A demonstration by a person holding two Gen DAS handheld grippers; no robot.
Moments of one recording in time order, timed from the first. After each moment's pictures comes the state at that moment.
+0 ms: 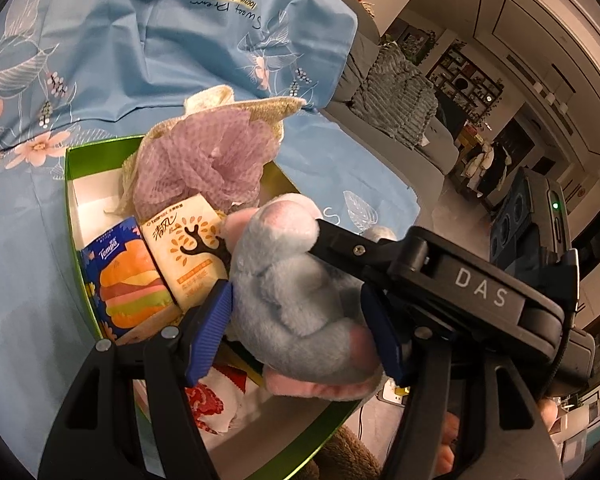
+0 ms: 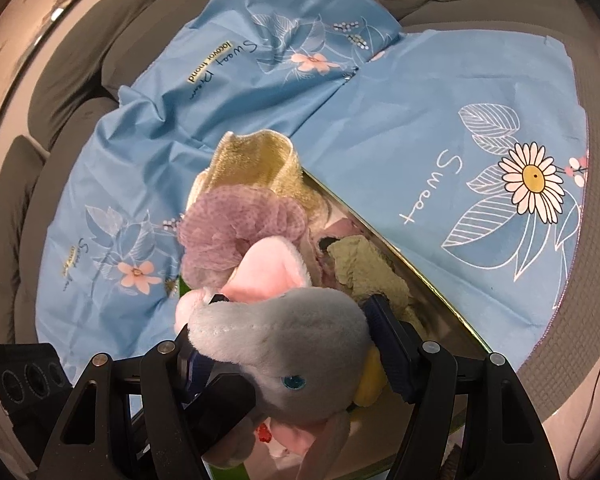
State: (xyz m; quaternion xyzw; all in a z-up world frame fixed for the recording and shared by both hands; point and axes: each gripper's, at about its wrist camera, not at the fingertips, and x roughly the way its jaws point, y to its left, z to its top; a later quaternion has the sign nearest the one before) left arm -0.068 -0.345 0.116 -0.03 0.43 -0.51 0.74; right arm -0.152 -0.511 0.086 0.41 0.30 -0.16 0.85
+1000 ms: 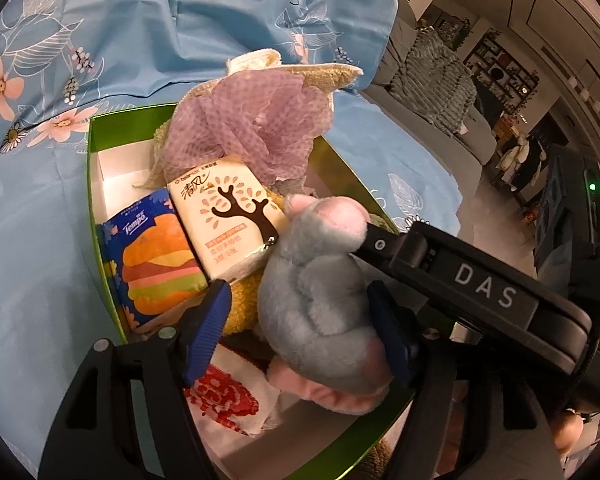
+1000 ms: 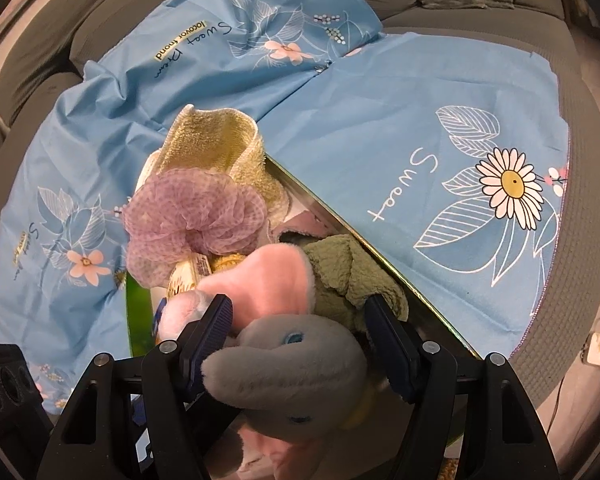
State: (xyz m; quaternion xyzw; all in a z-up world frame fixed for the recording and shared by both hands) left arm -0.057 -0.341 0.095 0.00 0.47 -0.46 0.76; right arm -0.137 -0.508 0.076 0.36 0.35 -0.23 0.84
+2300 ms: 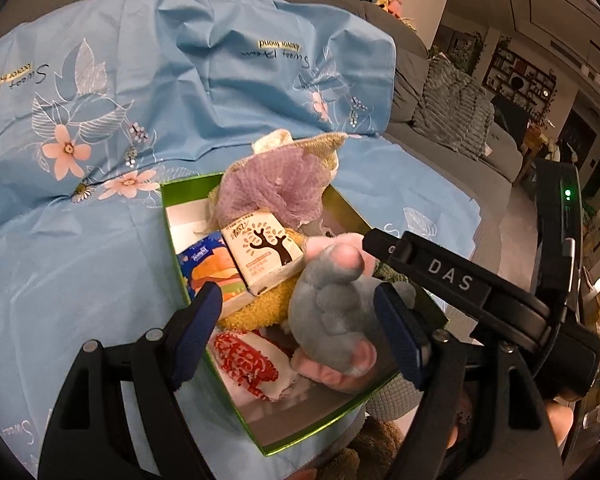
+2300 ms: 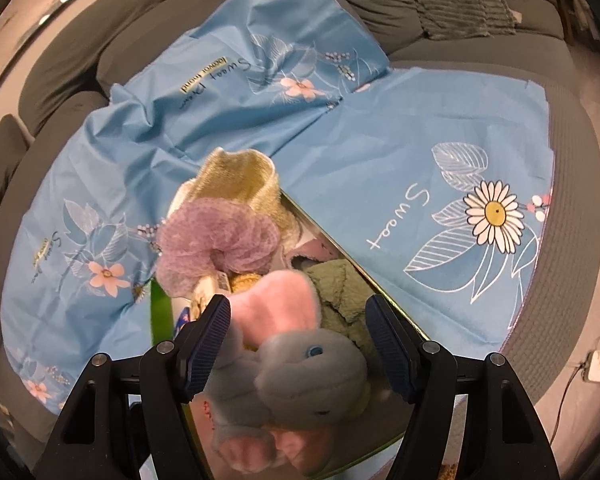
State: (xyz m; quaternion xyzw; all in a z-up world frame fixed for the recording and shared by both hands) left arm -0.094 -0.324 0.147 0.04 0.38 -0.39 0.84; right arm -0.164 -0.498 0.105 0.34 0.29 -0.22 0.87
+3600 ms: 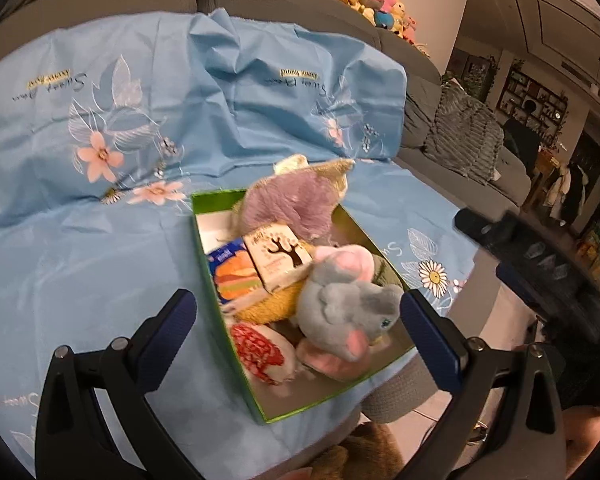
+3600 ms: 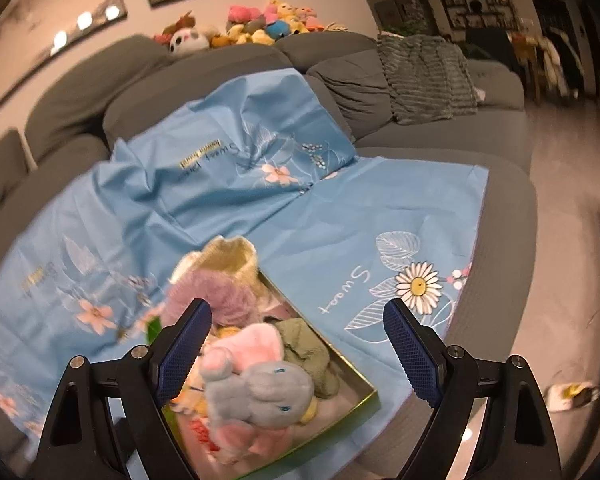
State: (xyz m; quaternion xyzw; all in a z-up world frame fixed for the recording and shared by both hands) left arm -0.123 -0.298 0.169 0.02 0.35 -0.35 0.87; right arm -0.224 -0.487 0.168 0.27 0.20 -0.30 0.89
